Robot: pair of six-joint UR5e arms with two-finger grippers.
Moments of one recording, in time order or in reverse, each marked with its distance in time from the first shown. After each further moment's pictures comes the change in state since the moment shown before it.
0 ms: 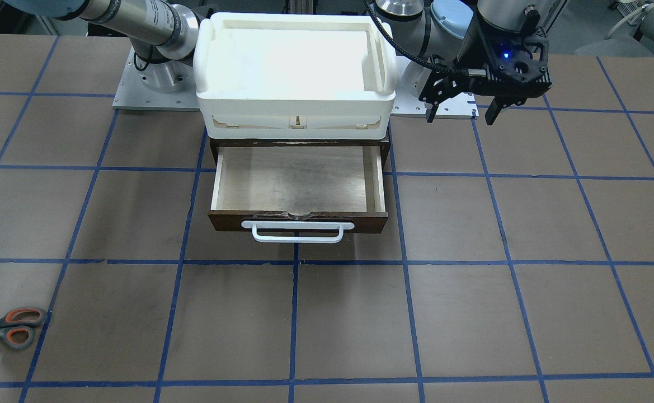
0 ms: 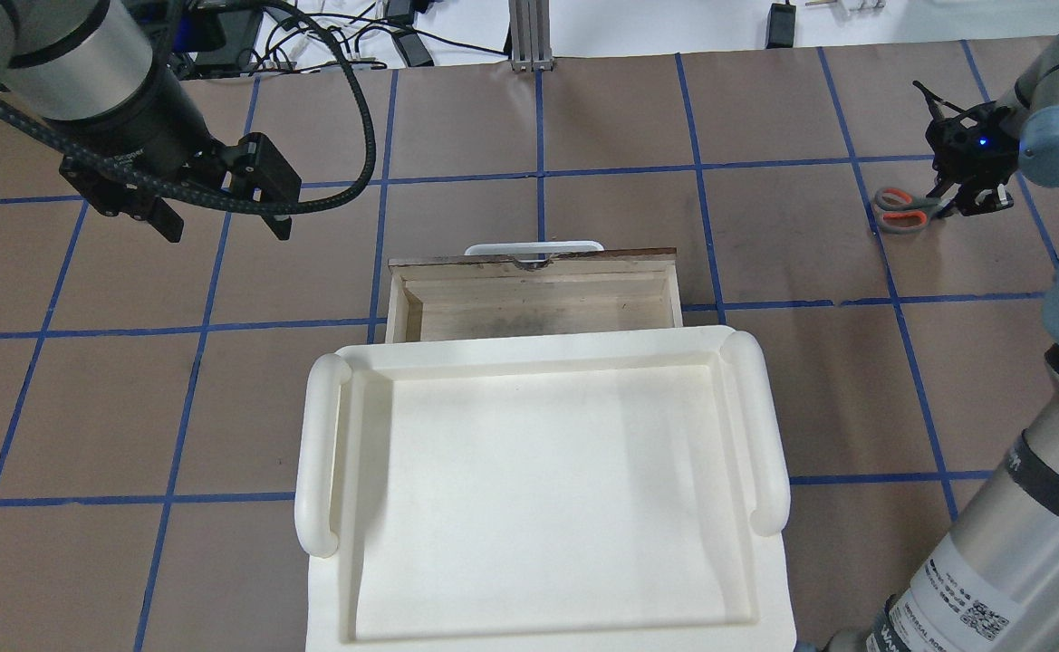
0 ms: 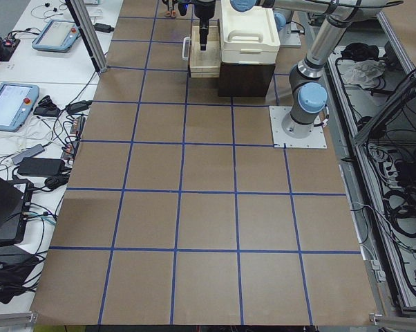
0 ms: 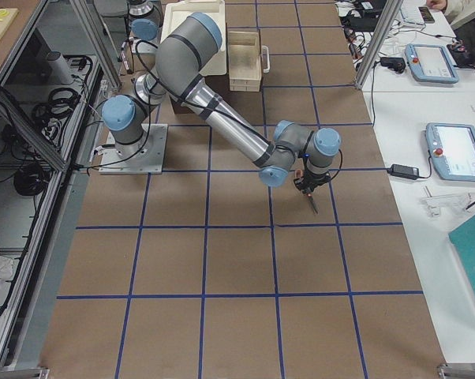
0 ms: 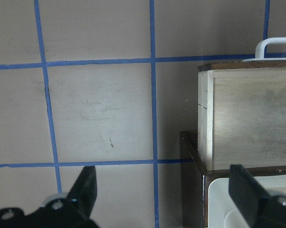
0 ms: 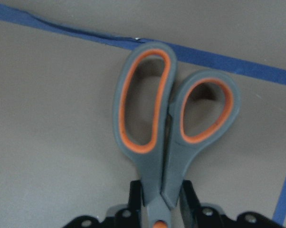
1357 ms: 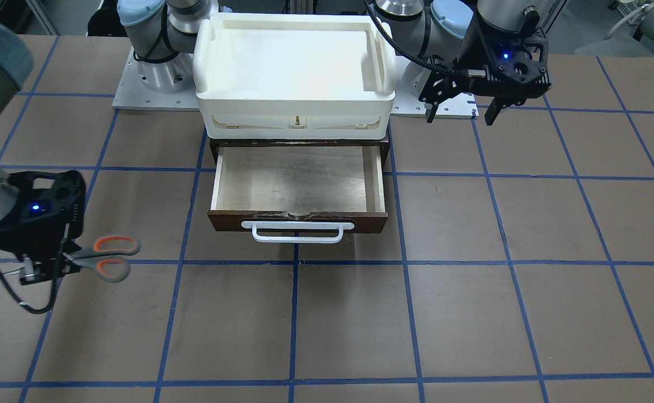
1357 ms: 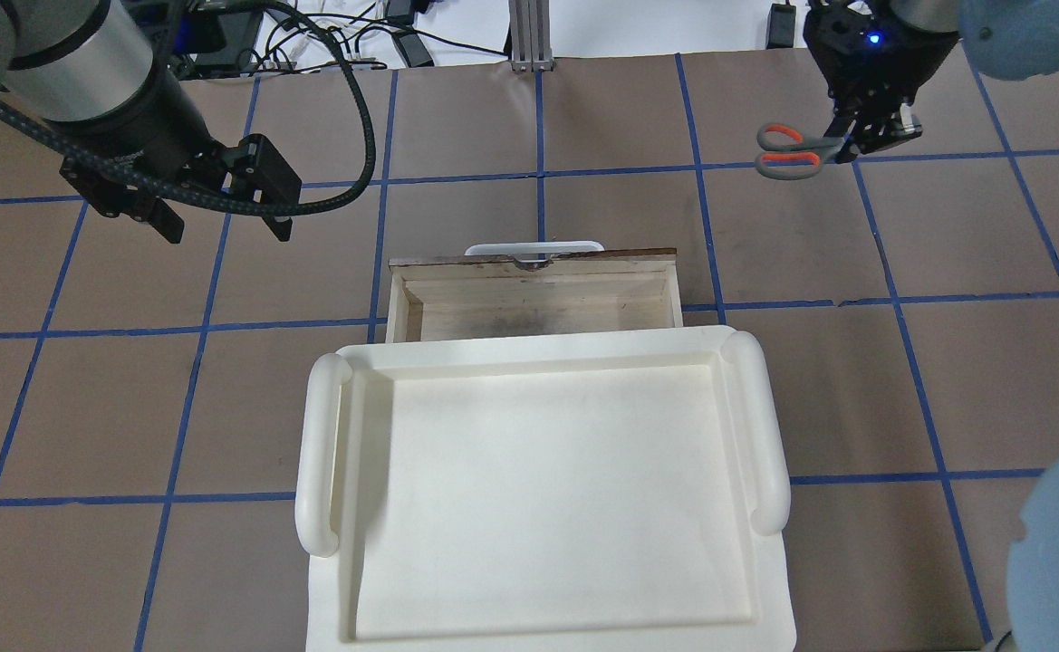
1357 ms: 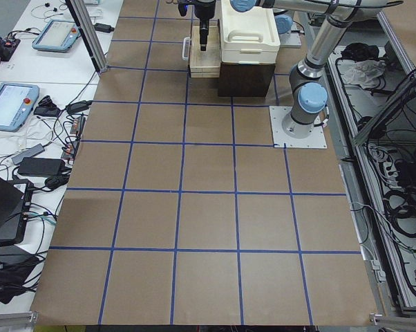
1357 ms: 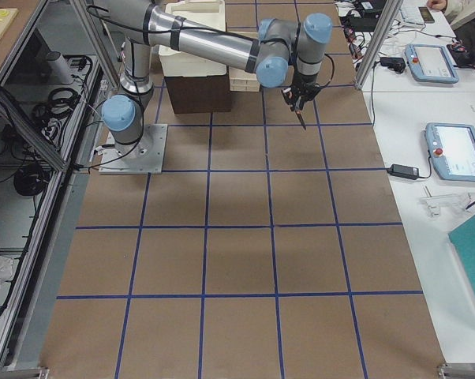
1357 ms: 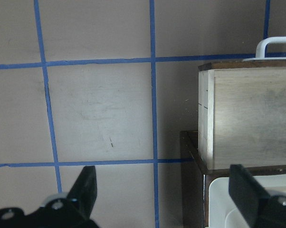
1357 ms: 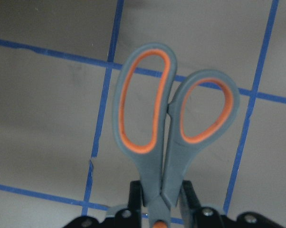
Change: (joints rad) left arm 0.001 0.000 -0.001 -0.001 -0.001 0.002; right arm 0.358 -0.384 0.009 0.408 -0.004 0.404
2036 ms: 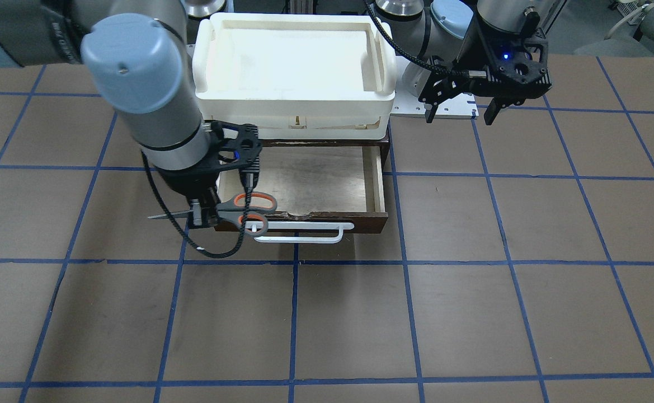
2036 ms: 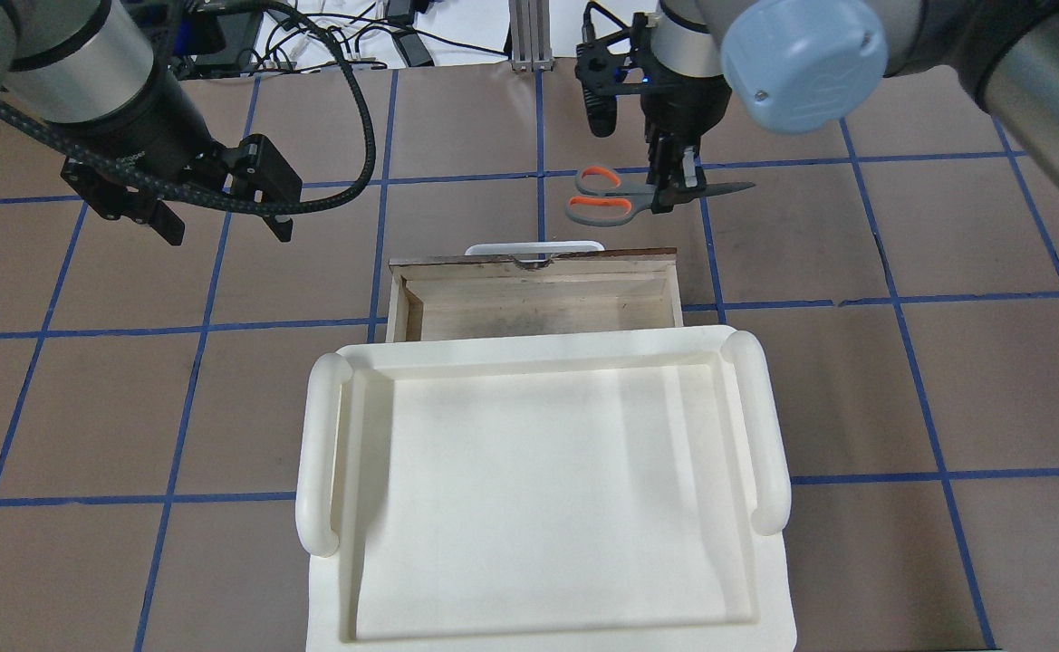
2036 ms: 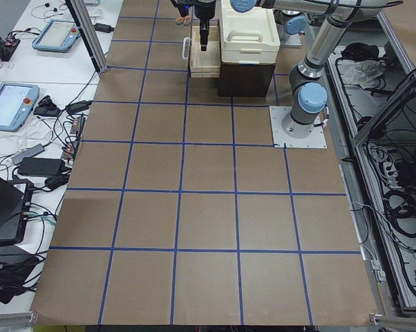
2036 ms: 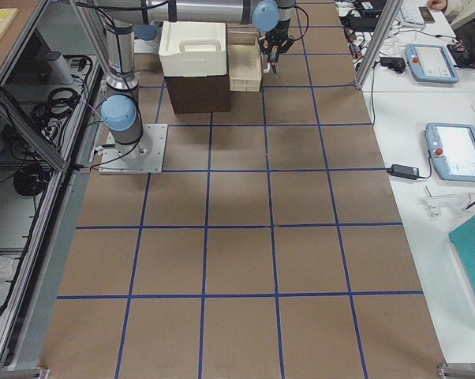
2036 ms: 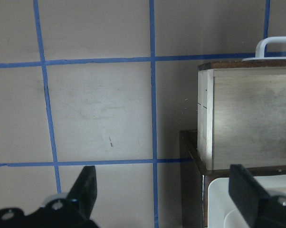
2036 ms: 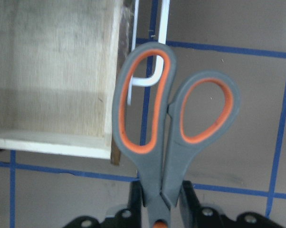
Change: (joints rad) left arm 0.001 0.002 -0.004 -0.001 -0.002 -0.014; right arm 0.340 -0.038 0.003 0.065 0.001 0.448
